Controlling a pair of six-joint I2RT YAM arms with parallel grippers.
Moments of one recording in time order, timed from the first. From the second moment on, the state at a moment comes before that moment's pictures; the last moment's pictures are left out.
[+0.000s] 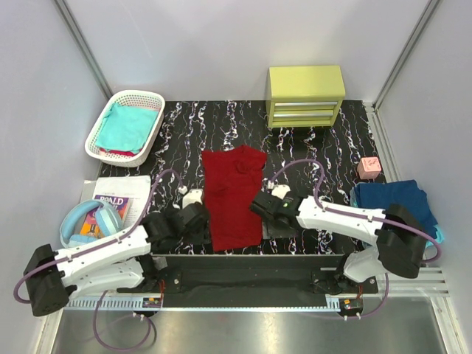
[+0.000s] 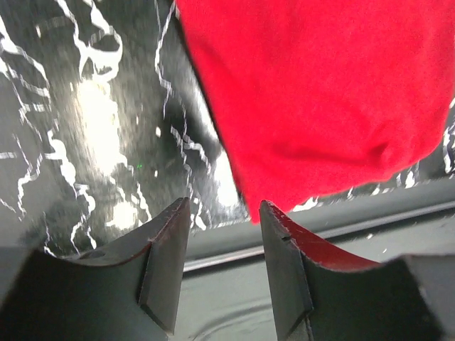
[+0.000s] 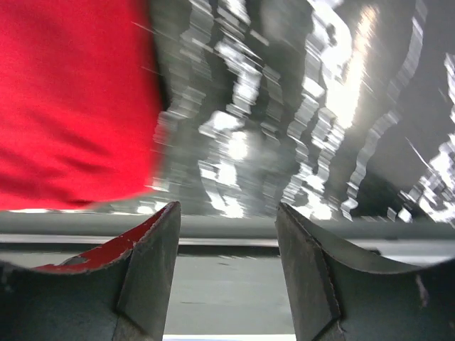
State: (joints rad) left arm -0.98 0.96 0.61 -0.71 -0.27 -0.88; right arm 1.04 1.45 0.98 -0.88 0.28 0.96
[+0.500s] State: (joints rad) left arm -1.15 1.12 0.59 -0.62 -0.33 -0.99; right arm 1.06 1.46 0.91 -0.79 0.27 1.00
